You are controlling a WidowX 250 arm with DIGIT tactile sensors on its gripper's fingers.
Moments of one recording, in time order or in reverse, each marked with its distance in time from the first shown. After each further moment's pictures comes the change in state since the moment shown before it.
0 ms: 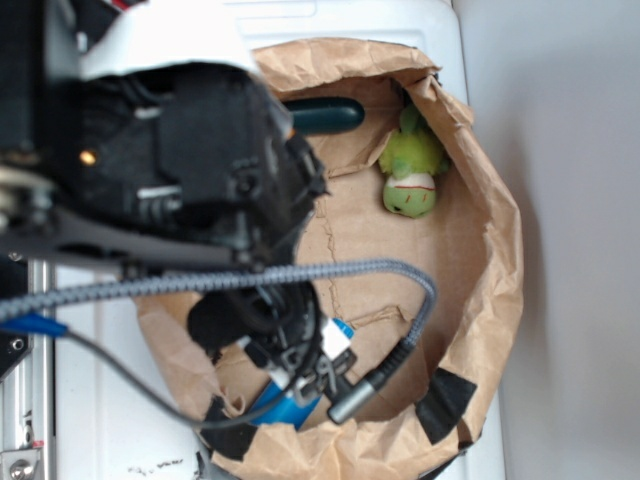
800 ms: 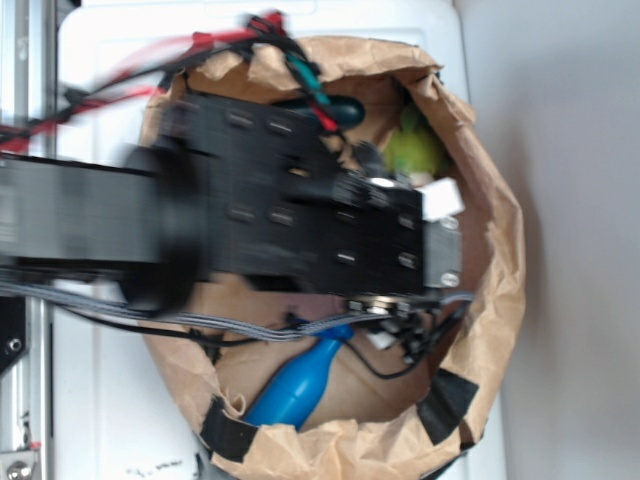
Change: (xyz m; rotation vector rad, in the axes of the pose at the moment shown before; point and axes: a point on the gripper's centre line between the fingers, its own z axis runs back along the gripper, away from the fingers) arm 0.040 0.007 -0.142 0.270 0.029 -0.018
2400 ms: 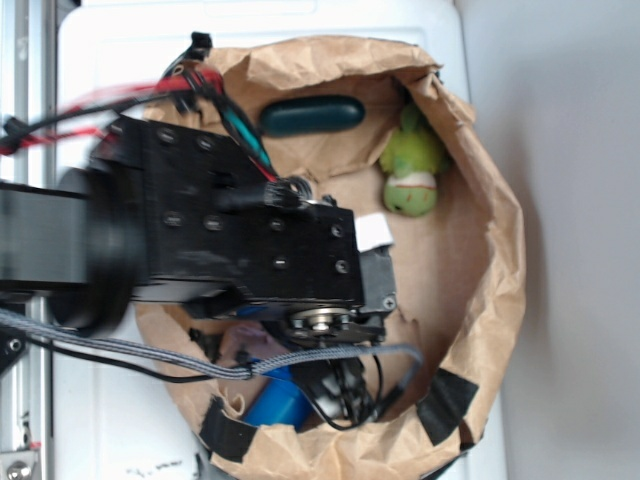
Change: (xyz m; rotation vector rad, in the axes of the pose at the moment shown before) arm -0.058 -0.011 0.000 -0.199 0.235 -0.033
